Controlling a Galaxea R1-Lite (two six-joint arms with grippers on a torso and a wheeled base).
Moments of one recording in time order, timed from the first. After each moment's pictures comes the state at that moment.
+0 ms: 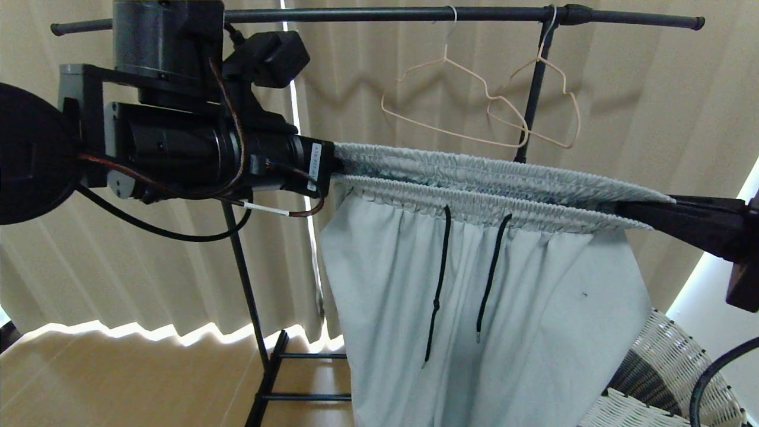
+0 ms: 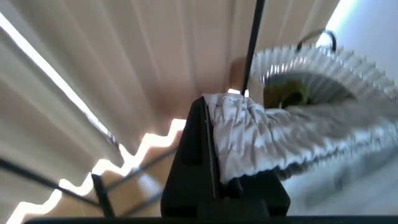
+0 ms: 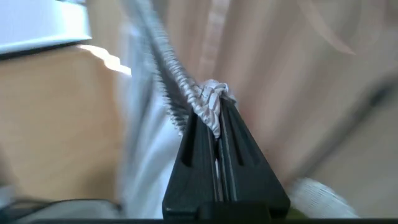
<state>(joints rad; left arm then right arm) -0.56 1.67 -1.45 0.12 0.01 0.04 0.33 1.14 -0.79 -0.21 0.32 -0.13</state>
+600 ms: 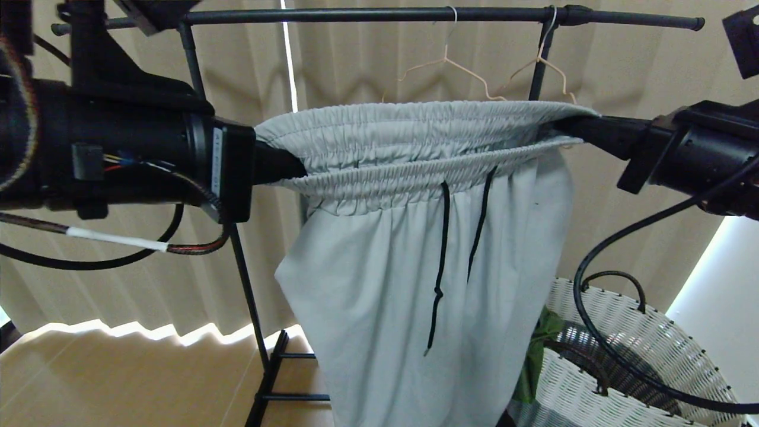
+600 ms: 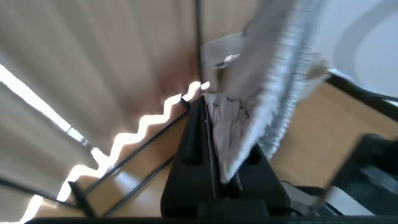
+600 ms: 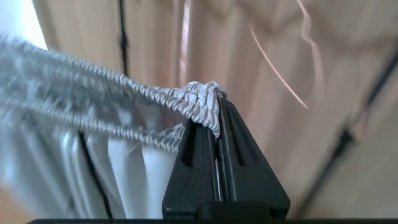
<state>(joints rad) -0.66 1.41 -1.38 0.29 -0.12 0.04 0.35 1.42 -0.96 -0.53 0.27 0.05</state>
